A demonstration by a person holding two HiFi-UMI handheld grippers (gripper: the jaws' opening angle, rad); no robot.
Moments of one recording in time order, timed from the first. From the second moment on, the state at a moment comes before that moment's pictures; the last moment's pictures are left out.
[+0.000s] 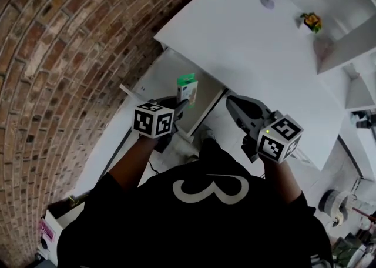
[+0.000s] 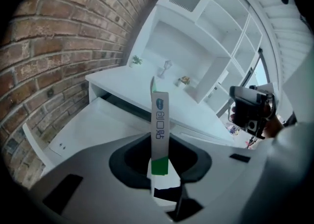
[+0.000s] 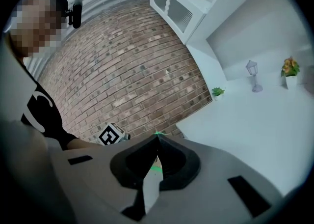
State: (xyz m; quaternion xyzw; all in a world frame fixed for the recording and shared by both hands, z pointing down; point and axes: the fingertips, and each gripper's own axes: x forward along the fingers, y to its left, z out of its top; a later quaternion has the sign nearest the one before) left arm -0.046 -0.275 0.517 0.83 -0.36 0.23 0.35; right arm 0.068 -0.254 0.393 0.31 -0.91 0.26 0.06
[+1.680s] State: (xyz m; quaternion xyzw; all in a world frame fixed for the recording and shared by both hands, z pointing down) left arm -0.062 -0.341 0.745 0.65 -0.45 0.41 0.46; right arm 0.127 -0.288 0.477 0.35 -0.86 0.37 0.09
